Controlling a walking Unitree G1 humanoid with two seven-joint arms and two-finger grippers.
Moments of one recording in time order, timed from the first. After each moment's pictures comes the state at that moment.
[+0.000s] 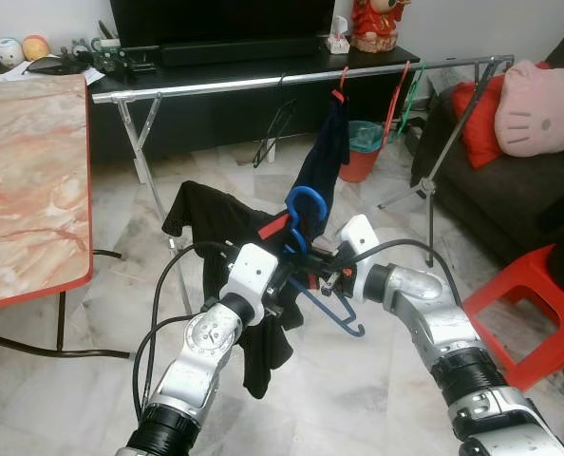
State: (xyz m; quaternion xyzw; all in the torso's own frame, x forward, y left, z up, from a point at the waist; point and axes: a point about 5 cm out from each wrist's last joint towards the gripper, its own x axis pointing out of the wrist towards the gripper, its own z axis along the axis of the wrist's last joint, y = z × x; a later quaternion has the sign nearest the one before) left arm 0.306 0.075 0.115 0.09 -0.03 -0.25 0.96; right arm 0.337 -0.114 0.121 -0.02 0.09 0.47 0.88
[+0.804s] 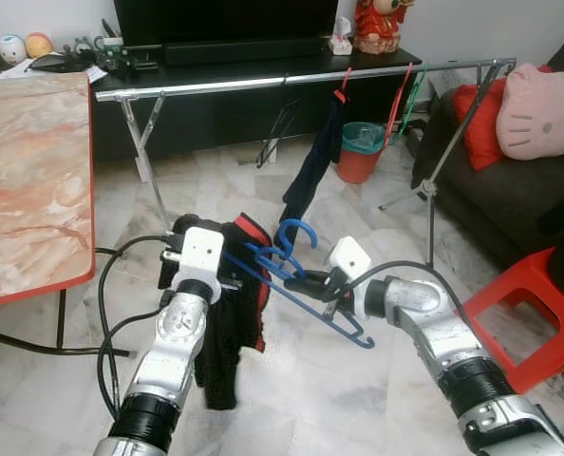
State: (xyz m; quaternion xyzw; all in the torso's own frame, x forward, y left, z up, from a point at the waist) left arm 0.323 0.126 0.115 0.11 -0.03 -0.05 0.99; right arm 0.324 -0.126 0.102 -0.12 0.15 0.50 0.85
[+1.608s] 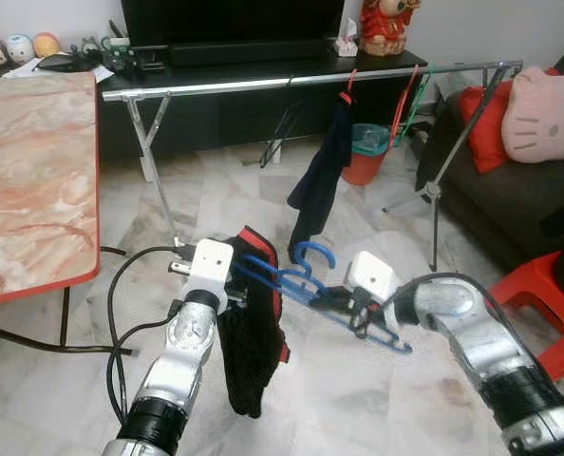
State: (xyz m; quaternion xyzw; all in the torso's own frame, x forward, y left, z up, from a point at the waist) left arm 0.323 0.128 0.106 0.11 -0.01 -0.01 0.99; right arm 0.320 -0.146 0.105 -0.25 0.18 0.48 0.83
